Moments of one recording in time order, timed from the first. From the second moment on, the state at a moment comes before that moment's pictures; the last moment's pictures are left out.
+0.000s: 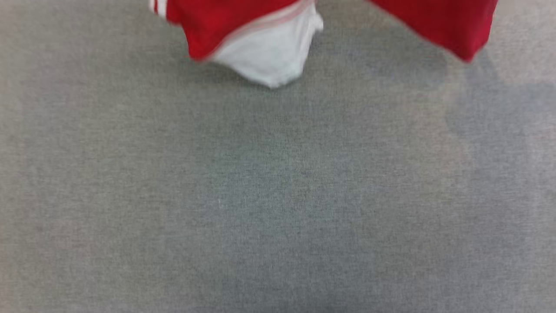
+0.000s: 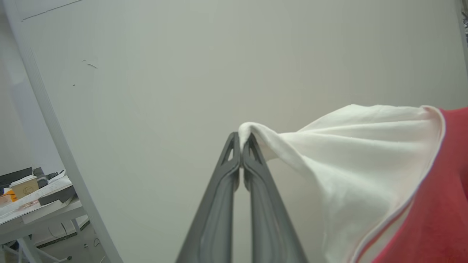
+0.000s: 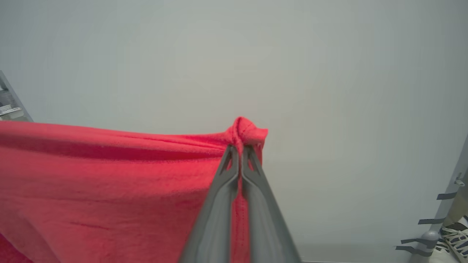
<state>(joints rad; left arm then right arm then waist) -1.41 0.69 -0.27 -0.03 -0.56 -0.05 0.27 -1.17 -0.34 -0.23 0.05 0.56 0.13 0.55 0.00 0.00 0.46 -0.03</state>
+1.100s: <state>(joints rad) -1.55 0.43 -0.52 0.65 -0.57 -0.13 -0.25 -1.38 -0.31 0.08 0.60 0.55 0.14 0.02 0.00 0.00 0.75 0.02</state>
